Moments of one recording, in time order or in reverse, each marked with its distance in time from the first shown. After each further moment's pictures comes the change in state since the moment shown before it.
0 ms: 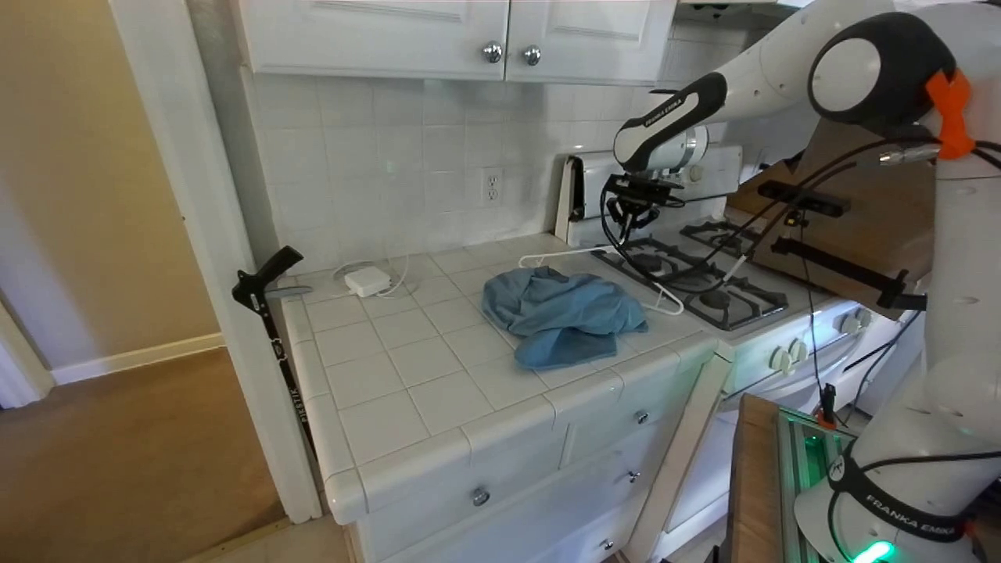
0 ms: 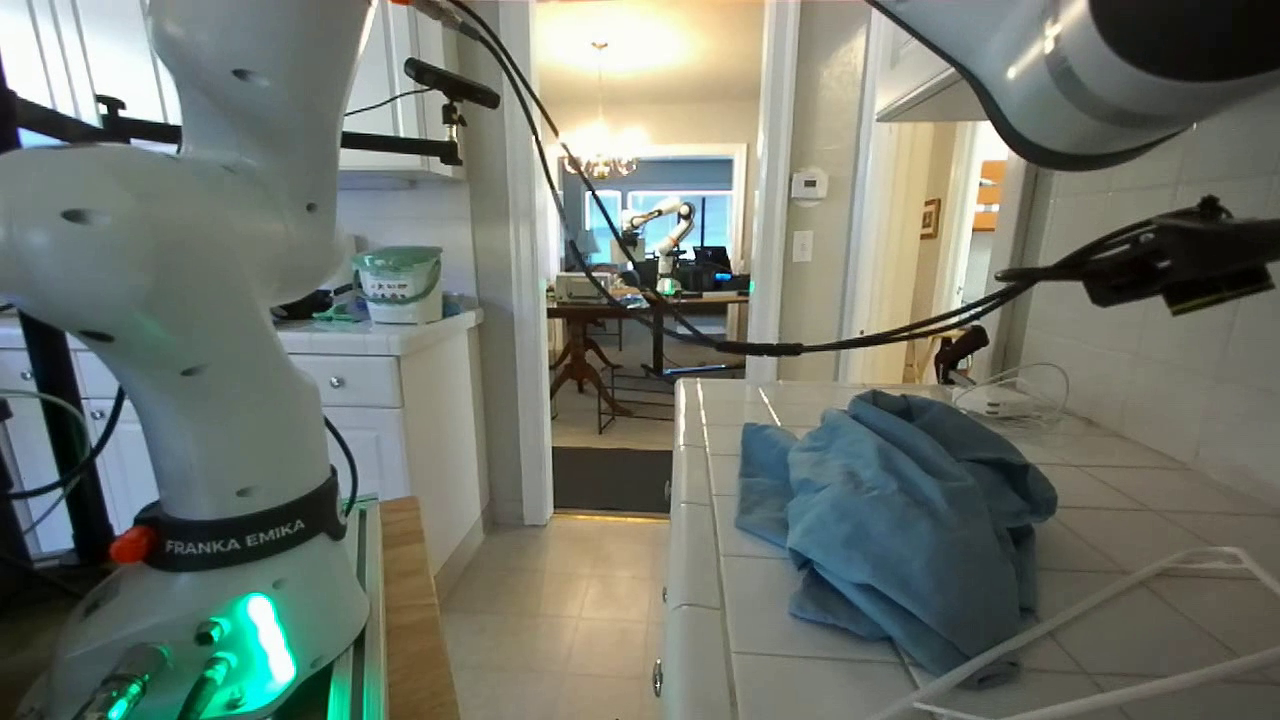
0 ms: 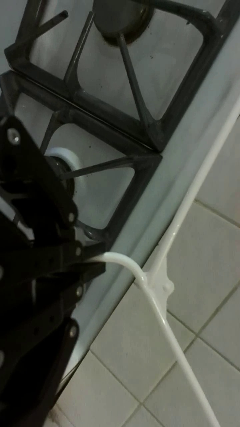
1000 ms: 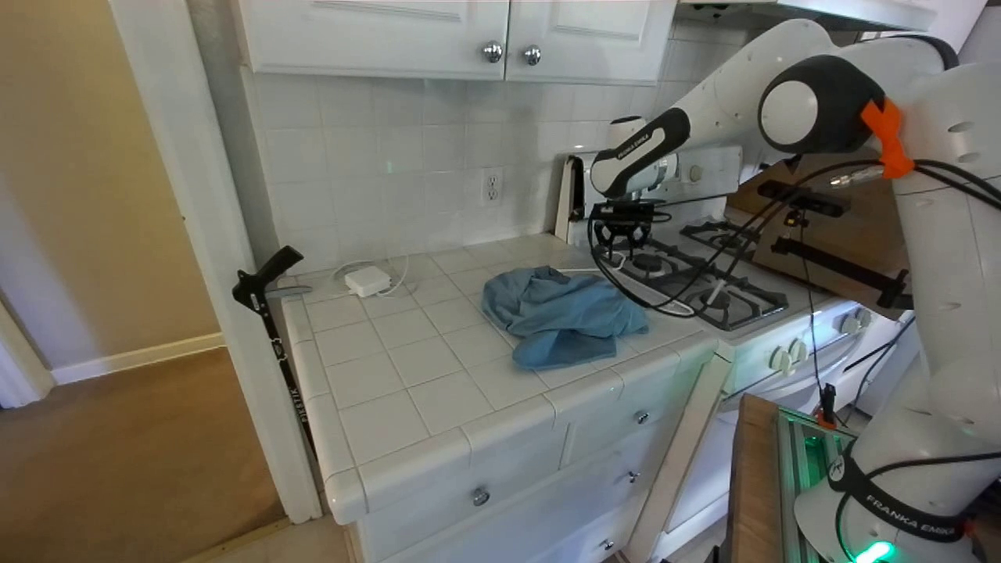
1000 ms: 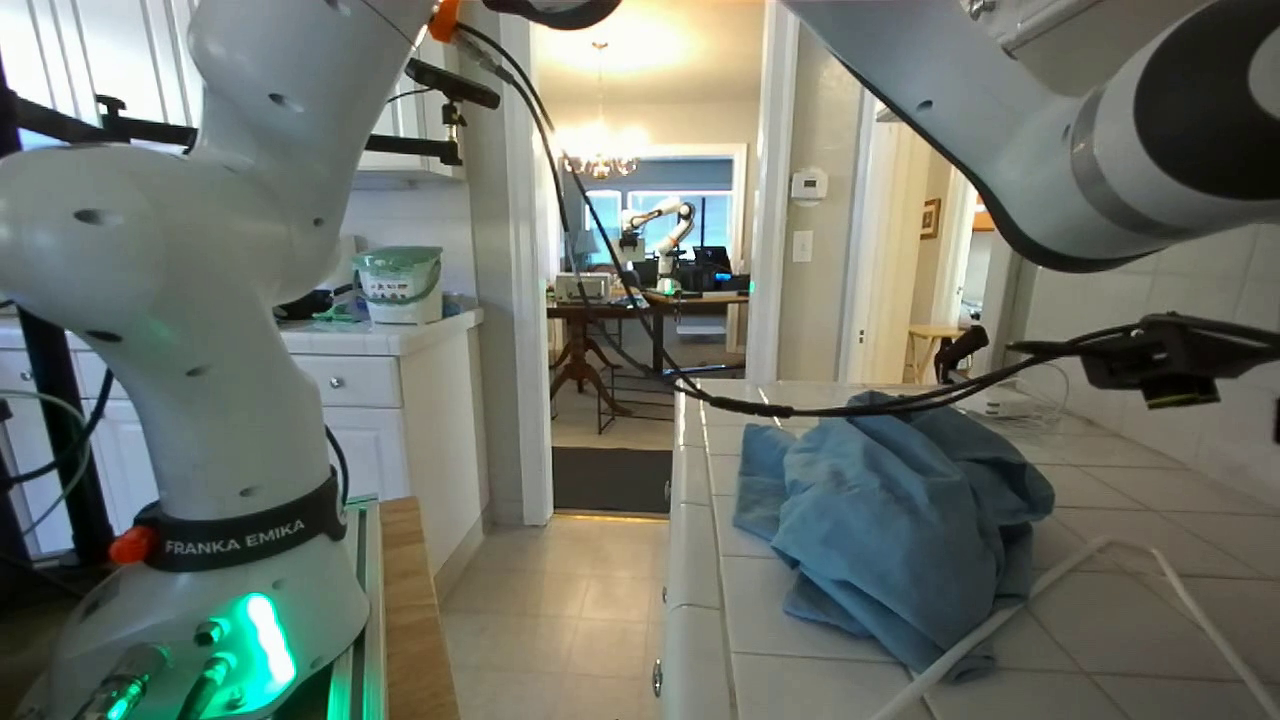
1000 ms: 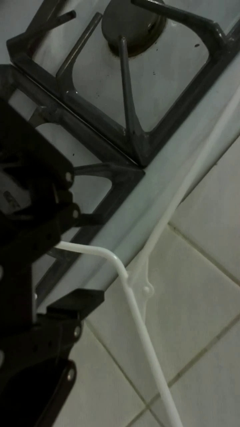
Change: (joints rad) arm 0.039 0.159 -0.008 0.113 -0.111 -0.118 0.000
